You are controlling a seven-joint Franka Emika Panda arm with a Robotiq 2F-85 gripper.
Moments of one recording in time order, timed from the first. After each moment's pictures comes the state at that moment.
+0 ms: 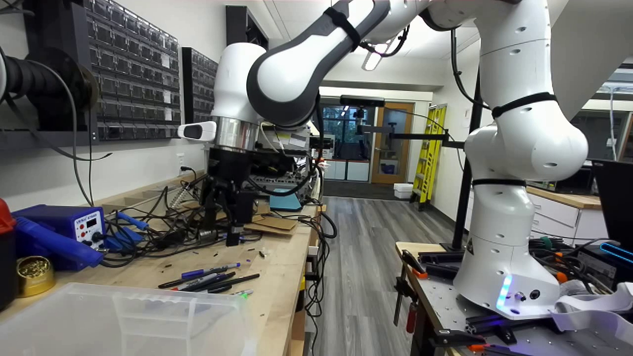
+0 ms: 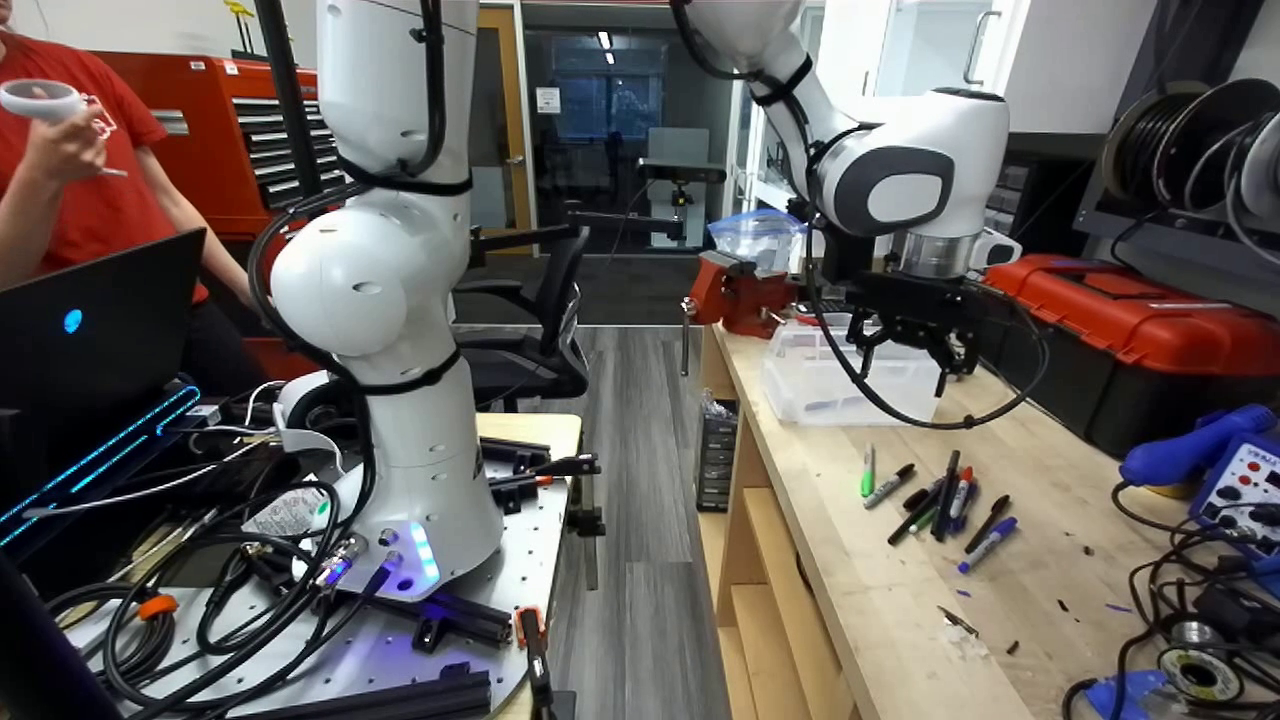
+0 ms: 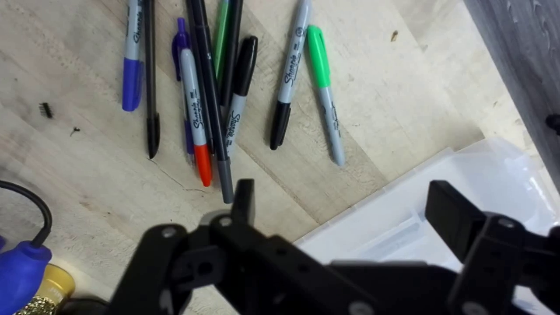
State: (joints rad) arm 0.05 0.20 0.13 -2.18 0.13 2.53 -0.81
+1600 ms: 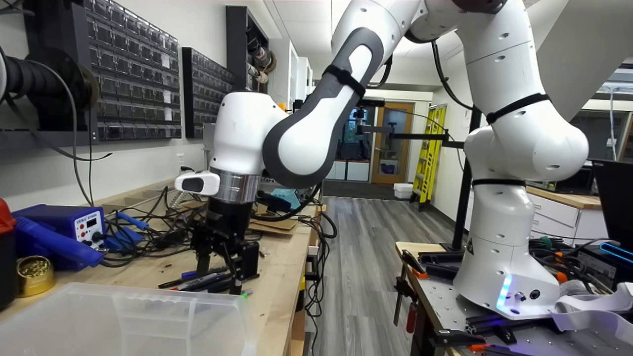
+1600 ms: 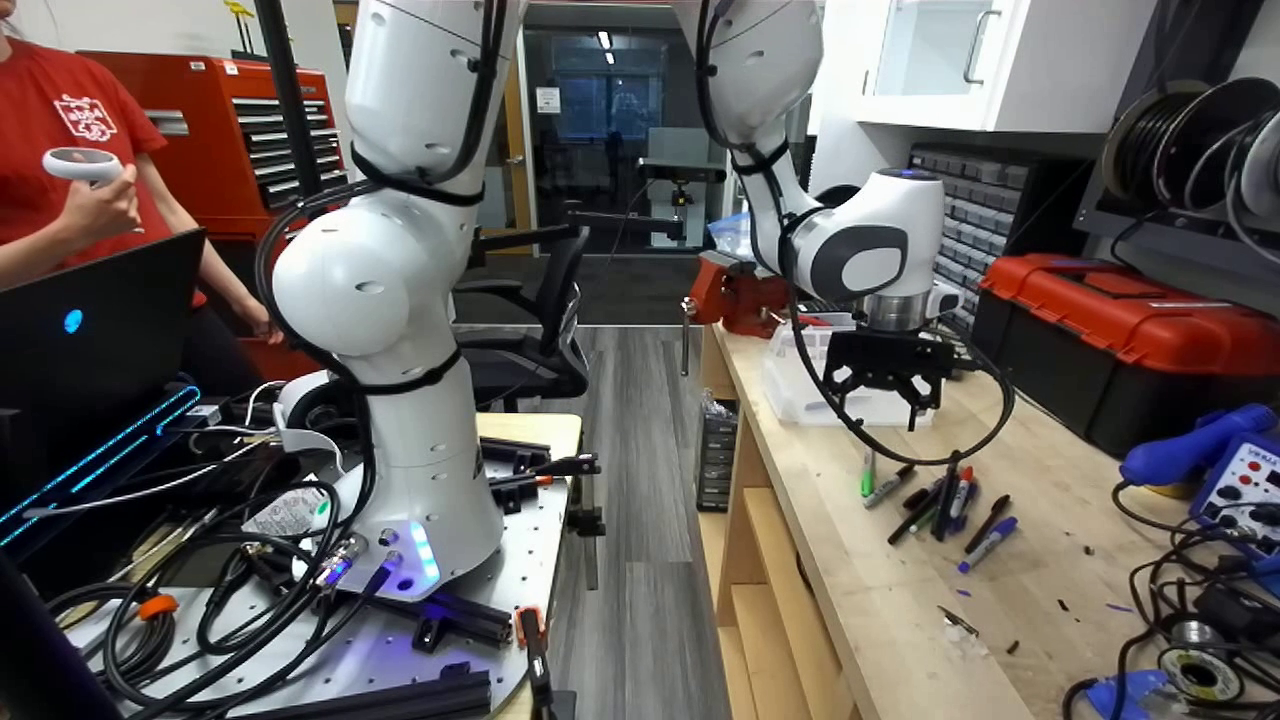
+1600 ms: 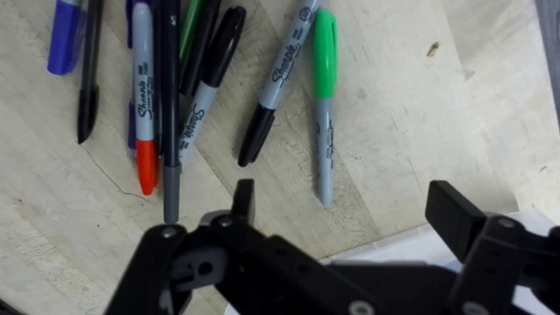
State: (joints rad) arm 0.06 0.36 0.17 -2.22 -0.05 2.76 -0.81
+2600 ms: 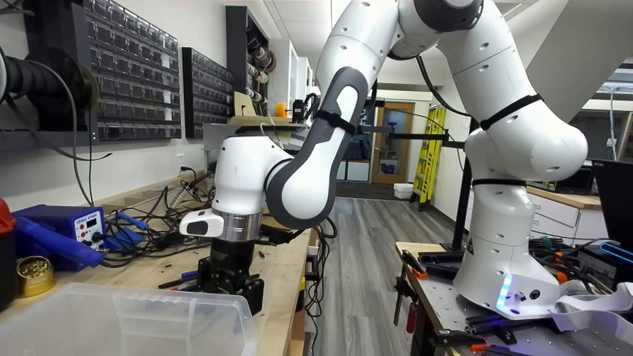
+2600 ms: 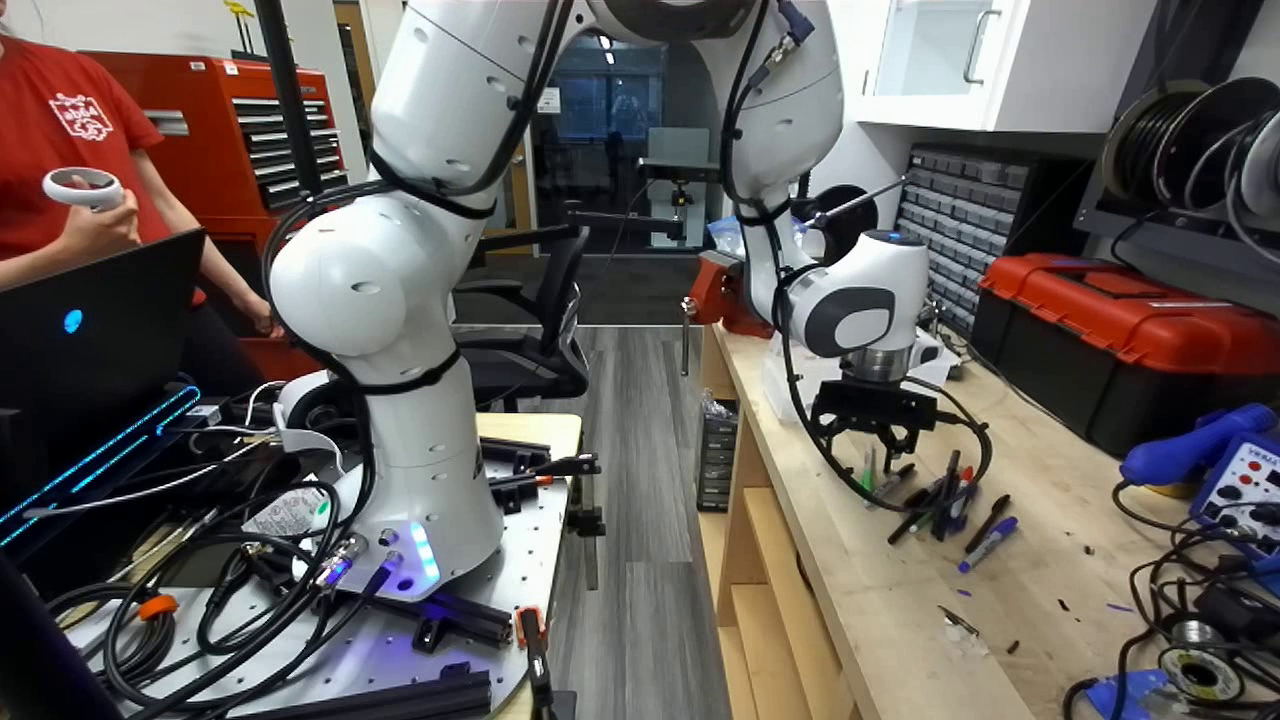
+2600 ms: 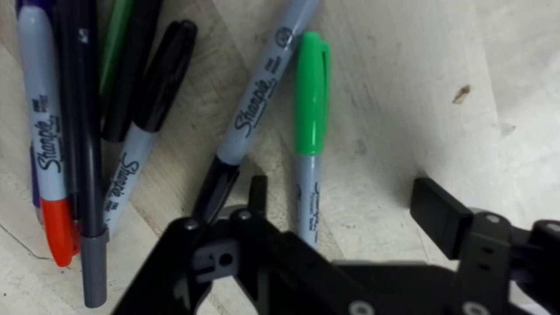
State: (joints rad) arm 0.04 0.52 0.19 -2.19 -0.13 2.85 -0.81
